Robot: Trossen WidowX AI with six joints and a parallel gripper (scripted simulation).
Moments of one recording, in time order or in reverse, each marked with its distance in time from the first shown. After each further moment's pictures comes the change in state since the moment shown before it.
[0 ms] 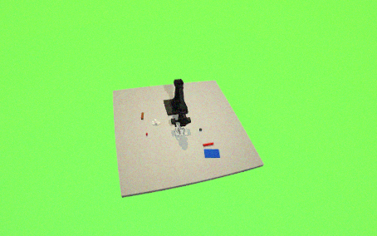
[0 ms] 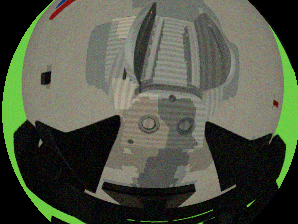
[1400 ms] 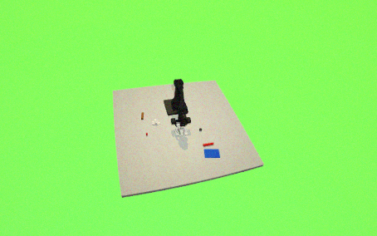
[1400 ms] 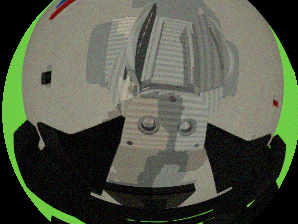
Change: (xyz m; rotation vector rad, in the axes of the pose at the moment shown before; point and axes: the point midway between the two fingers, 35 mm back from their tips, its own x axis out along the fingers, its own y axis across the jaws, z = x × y) arm -0.001 0.000 0.000 0.000 0.004 0.000
